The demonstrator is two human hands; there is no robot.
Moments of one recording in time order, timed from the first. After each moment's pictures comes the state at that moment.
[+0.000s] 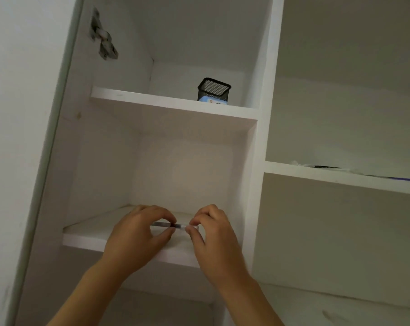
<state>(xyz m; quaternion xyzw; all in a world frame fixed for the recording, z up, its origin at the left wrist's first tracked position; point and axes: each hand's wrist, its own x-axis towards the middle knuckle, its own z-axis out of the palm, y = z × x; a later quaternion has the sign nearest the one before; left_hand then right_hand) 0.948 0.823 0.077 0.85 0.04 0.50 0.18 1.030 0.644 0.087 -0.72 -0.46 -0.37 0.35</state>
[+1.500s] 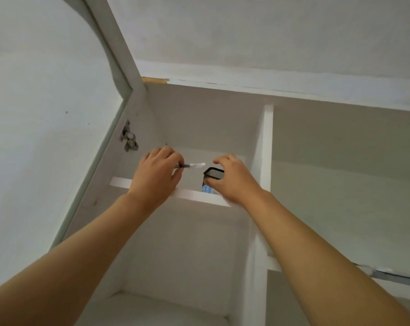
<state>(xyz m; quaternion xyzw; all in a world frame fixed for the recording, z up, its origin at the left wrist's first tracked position) 0.936 0.845 0.347 0.66 -0.02 0.74 -0.10 1.050 0.657 0.402 -0.71 -0.47 -0.47 0.24</state>
